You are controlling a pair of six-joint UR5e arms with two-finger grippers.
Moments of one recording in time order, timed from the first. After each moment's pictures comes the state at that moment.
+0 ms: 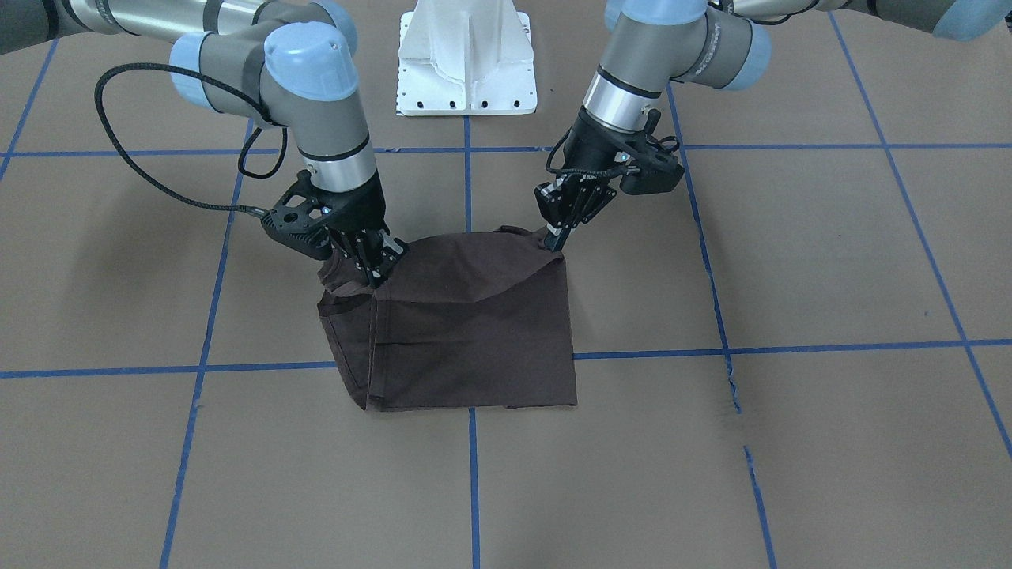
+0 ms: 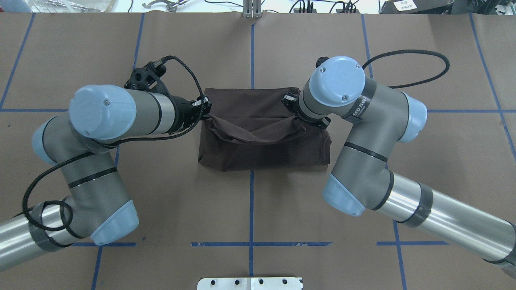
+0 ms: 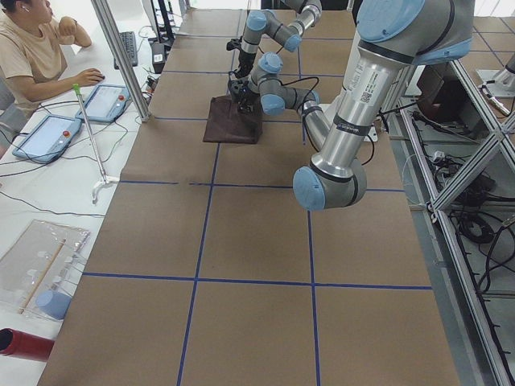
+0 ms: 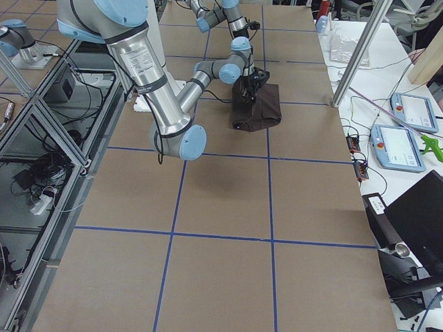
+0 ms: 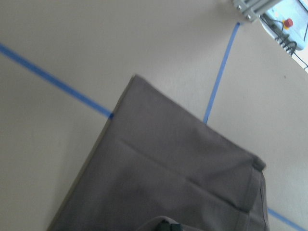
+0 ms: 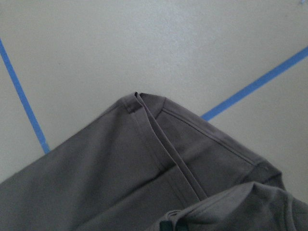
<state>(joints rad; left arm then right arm) -0.60 -2.11 -1.78 -1.99 -1.65 -1.74 0.64 -0.91 1.65 -1.49 1.75 1.71</state>
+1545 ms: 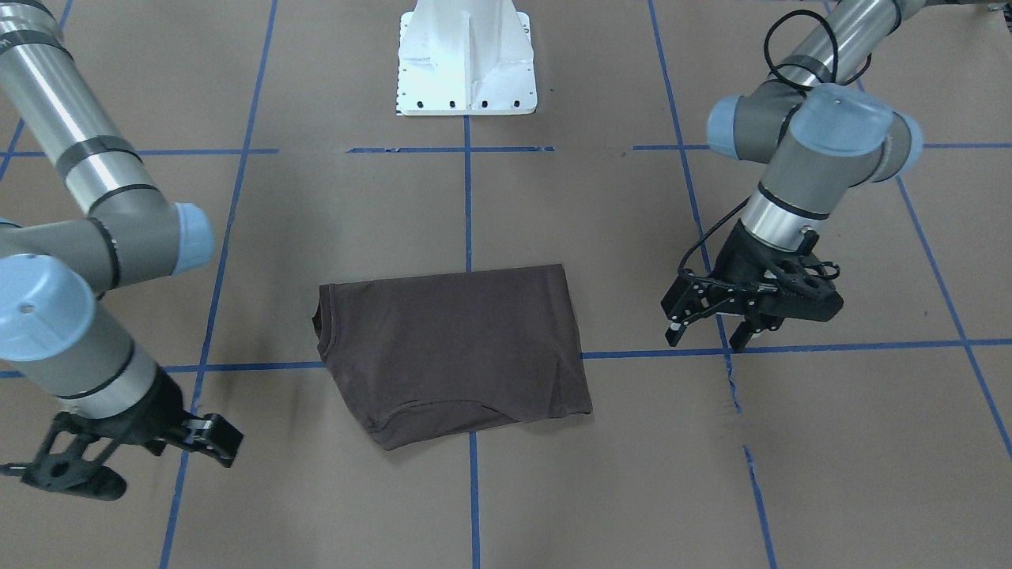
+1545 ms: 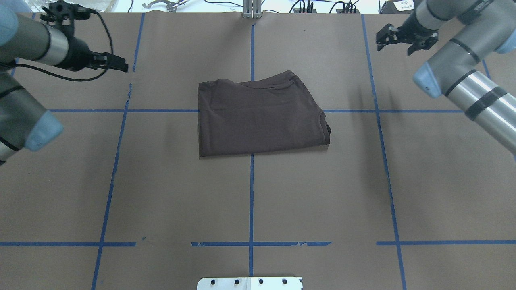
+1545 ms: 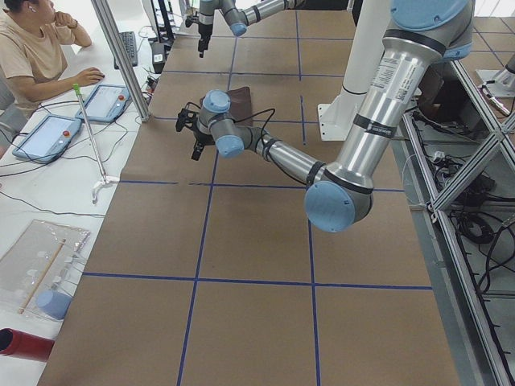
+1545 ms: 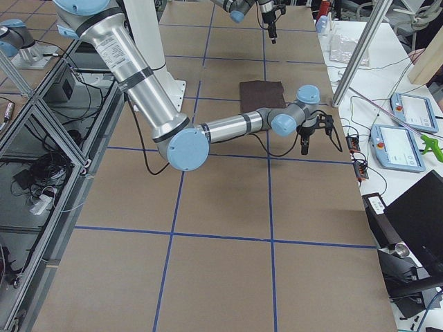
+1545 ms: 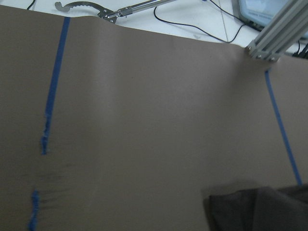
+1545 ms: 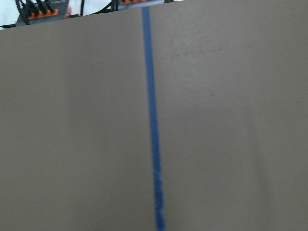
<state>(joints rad) -1.05 -1.90 -1.59 -2.18 -2.09 -0.74 1.15 -1.02 1.20 -1.14 2.18 0.79</state>
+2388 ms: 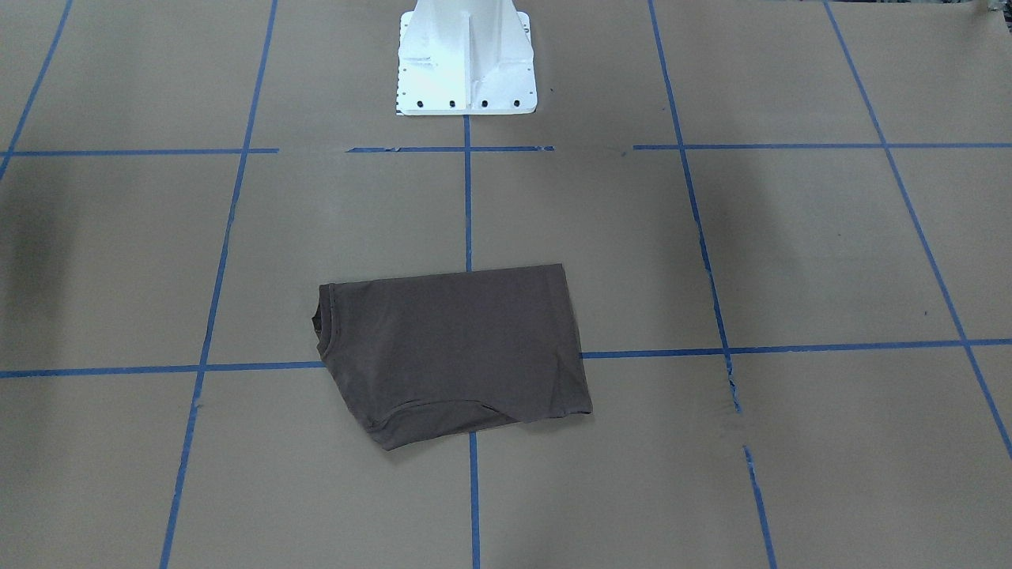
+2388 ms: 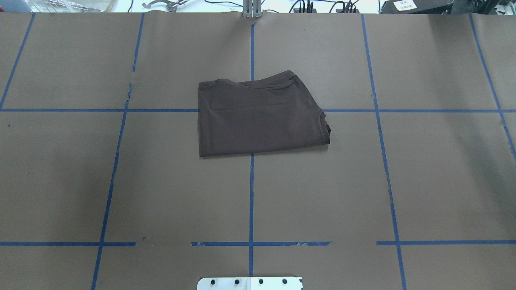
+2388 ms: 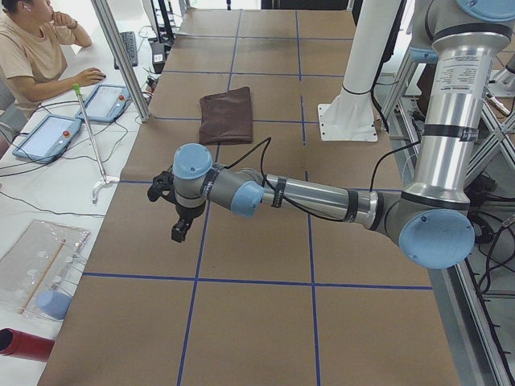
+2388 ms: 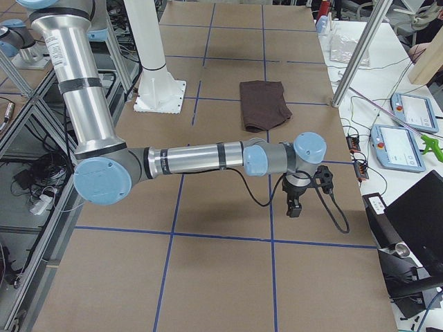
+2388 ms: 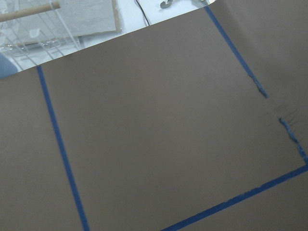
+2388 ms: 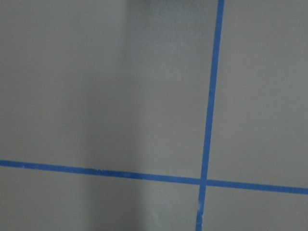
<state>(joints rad) -1.51 -1.63 -1.65 -1.72 -2.35 0.03 1.50 -1.35 1.49 -1.60 2.34 0.05</state>
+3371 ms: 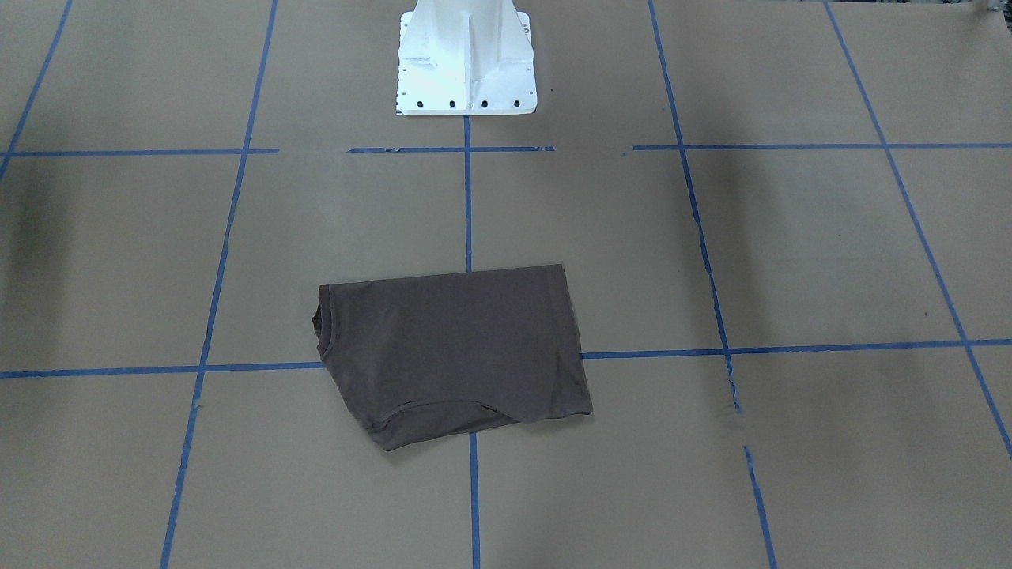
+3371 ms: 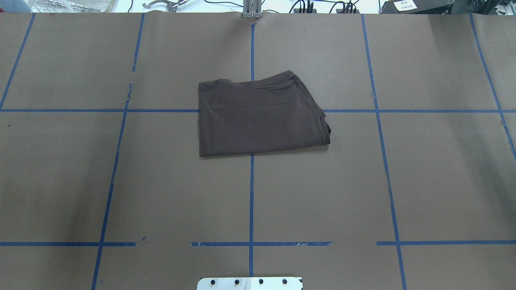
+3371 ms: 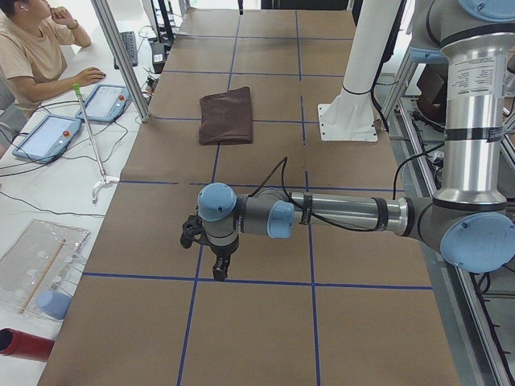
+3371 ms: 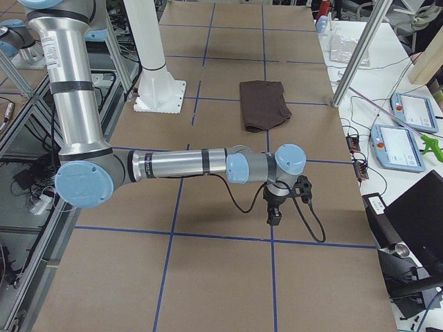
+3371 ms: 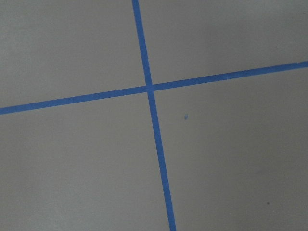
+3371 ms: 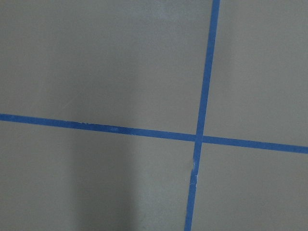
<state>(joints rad) -1.52 -1.51 -1.68 -1.62 -2.34 0.05 1.46 -1.43 1.52 -1.61 2.33 0.02</state>
